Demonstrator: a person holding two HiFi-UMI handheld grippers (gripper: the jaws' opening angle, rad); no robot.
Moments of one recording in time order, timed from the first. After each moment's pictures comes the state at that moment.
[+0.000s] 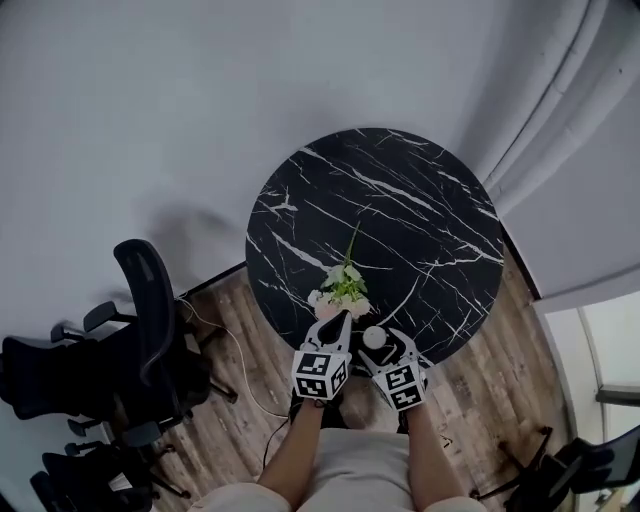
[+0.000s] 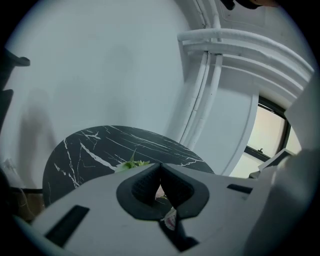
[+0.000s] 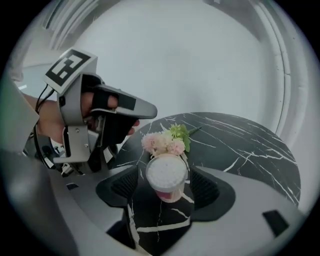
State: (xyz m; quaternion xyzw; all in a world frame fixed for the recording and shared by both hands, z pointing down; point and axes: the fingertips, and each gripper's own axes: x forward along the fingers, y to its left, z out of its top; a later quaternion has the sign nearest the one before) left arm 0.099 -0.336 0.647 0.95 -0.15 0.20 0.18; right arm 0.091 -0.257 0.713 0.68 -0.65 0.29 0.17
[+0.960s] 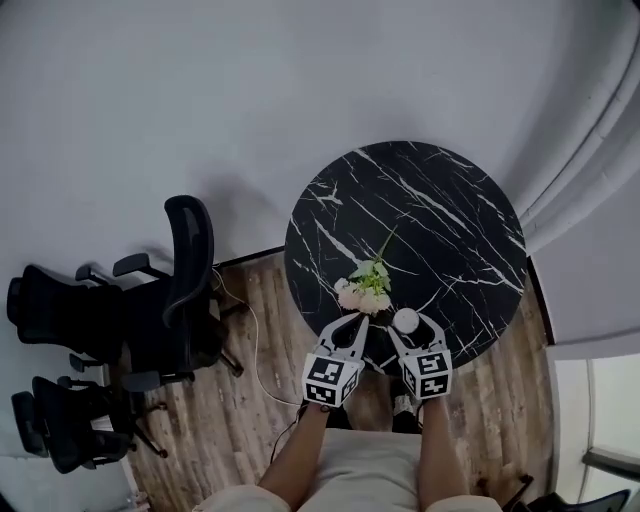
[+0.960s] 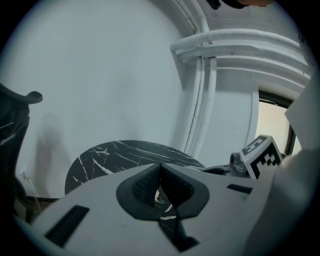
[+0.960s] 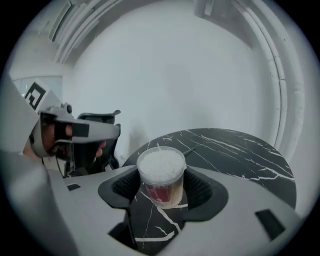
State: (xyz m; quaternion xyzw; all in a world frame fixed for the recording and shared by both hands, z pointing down) left arm 0.076 -0.294 0.584 0.96 -0.21 0.16 0.13; right arm 0.142 -0.249 0.648 0.69 -0.67 0.25 0.11
